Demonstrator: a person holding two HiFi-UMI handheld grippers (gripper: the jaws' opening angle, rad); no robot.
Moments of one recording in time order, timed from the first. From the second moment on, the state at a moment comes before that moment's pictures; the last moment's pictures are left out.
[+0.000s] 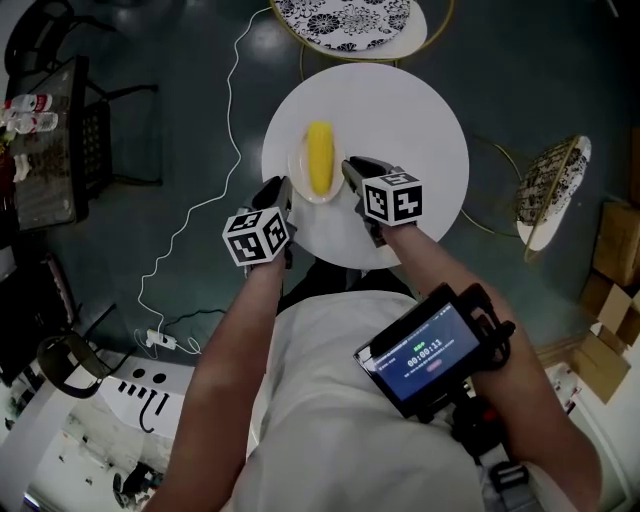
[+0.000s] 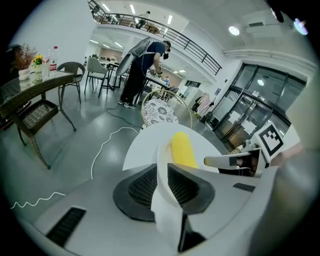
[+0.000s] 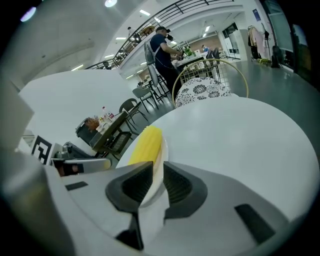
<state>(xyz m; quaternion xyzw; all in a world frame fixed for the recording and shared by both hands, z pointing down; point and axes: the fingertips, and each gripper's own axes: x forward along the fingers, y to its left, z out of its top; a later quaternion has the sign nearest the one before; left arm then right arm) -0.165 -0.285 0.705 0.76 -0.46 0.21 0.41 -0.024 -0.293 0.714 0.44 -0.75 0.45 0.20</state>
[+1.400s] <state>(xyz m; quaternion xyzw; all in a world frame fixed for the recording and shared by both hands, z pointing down) -0.122 -0.061 0.589 0.80 -0.47 0.15 0.34 0.026 -0.096 0.591 0.40 -0.82 0.38 0.13</state>
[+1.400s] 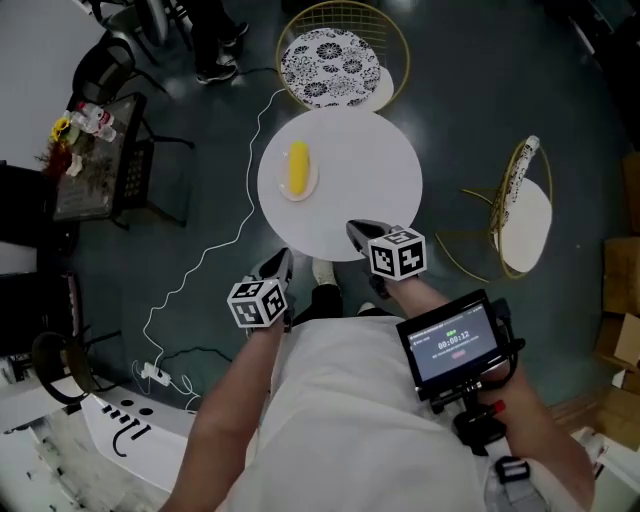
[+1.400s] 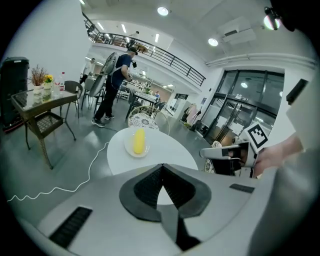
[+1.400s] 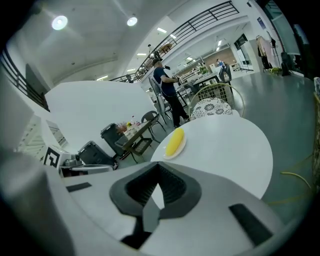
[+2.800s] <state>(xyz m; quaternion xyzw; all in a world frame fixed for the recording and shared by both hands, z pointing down) -0.081 0.036 0.506 0.84 -0.46 0.08 0.28 0.043 0.006 0.504 0.33 -0.88 0.33 0.08</state>
